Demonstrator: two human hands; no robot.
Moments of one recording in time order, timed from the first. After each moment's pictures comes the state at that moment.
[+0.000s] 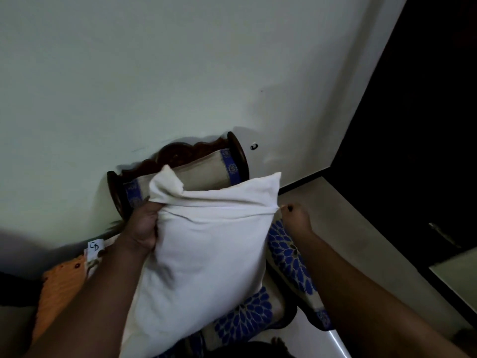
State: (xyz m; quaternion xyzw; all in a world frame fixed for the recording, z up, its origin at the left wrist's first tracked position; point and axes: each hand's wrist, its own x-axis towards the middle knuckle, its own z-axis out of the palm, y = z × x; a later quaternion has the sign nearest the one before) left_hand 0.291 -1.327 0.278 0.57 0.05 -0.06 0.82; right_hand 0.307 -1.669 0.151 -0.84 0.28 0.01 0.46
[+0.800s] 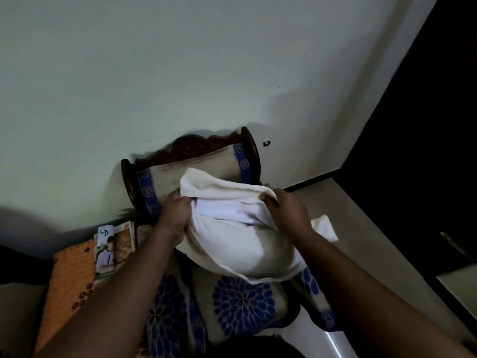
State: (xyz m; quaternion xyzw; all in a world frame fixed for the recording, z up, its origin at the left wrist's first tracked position) left_hand 0.294 -1.350 0.264 0.69 0.15 -0.01 0.71; right_hand 0.288 -1.607 0.231 -0.95 0.04 -0.06 0.31
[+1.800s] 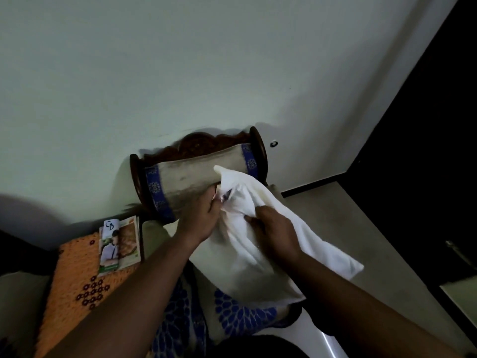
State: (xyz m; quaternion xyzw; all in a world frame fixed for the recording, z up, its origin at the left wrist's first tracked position) left_hand 0.279 -1.355 0.256 0.91 -0.08 0.06 0.40; right_hand 0.243 -1.559 0.218 -0.92 -0.09 -0.12 0.37
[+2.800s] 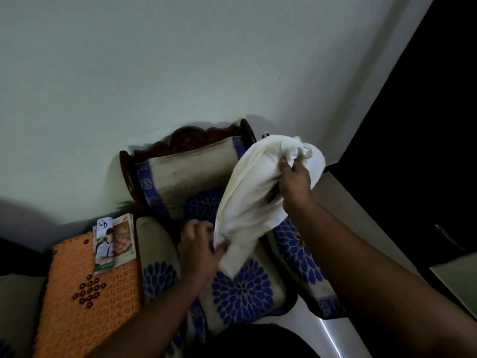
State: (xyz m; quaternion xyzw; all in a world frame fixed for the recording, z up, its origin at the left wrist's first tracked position) left_hand 0.211 -1.361 0.142 0.96 0.02 0.07 0.26; right_hand 0.310 -1.597 0.268 -0.70 0.24 -0.10 0.67
